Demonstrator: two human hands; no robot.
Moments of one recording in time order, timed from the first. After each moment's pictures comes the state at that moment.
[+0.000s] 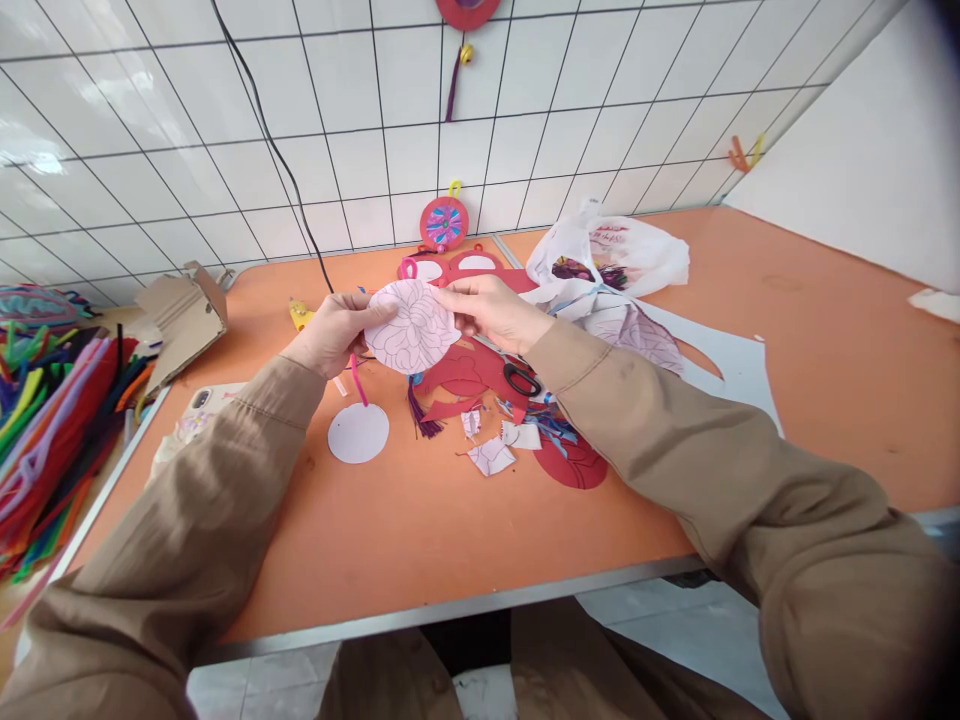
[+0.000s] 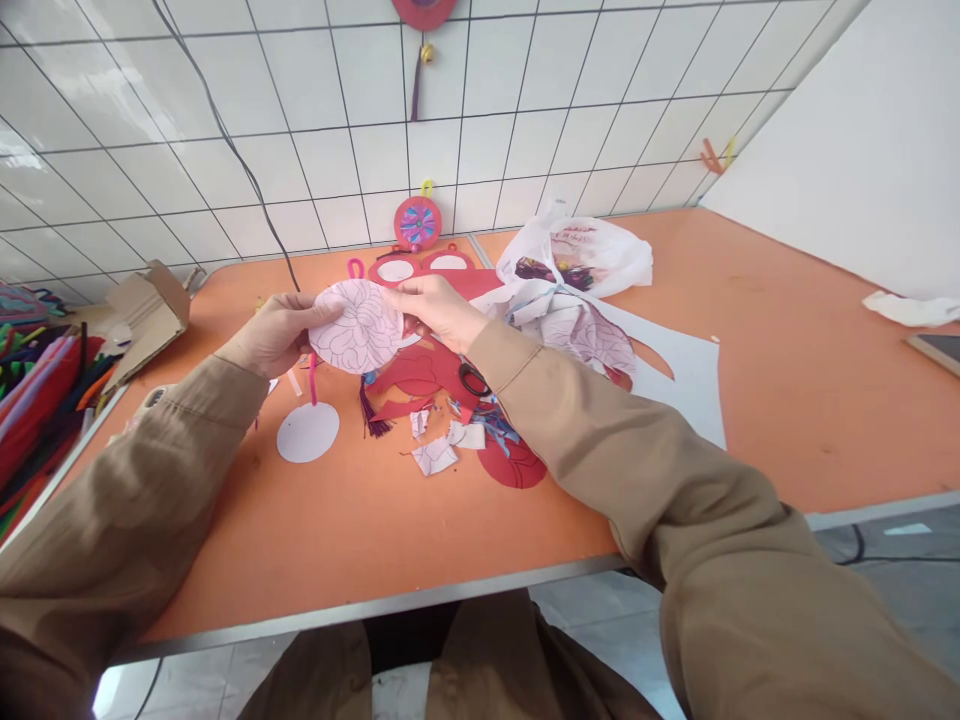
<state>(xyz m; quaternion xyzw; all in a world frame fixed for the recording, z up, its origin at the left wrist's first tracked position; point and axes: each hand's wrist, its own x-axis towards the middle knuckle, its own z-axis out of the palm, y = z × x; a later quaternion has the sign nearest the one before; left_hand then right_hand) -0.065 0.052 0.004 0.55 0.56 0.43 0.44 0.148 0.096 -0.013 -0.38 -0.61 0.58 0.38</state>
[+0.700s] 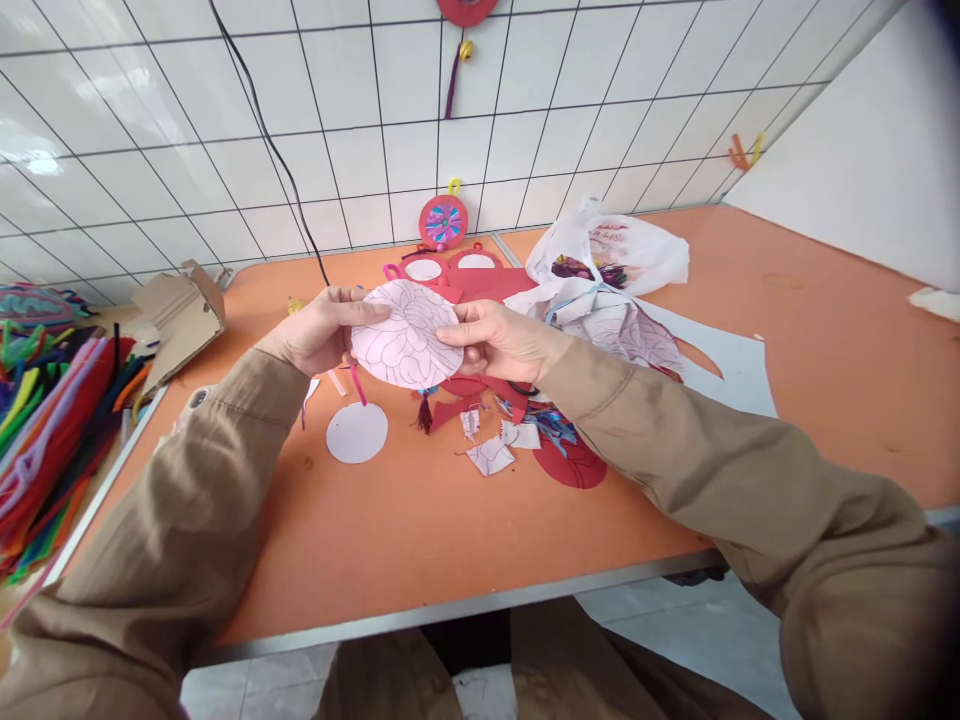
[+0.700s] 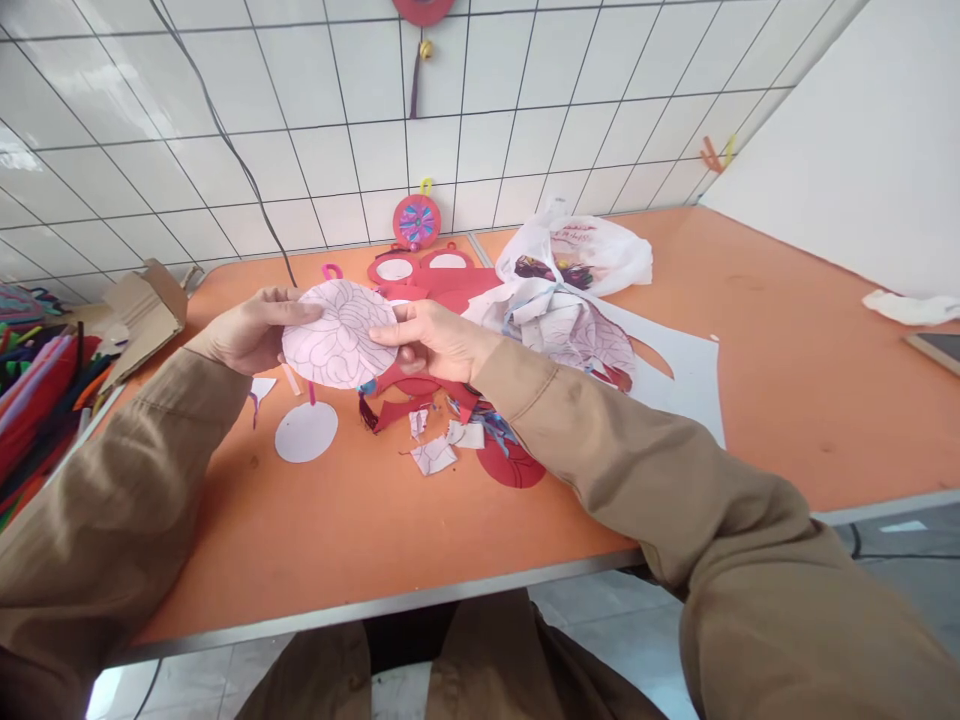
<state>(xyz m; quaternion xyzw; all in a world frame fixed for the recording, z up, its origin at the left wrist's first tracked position) -0.070 0.043 0.022 0.57 0.49 0.40 0.53 0.151 0.062 -0.006 -0.29 -0.50 0.76 0.29</state>
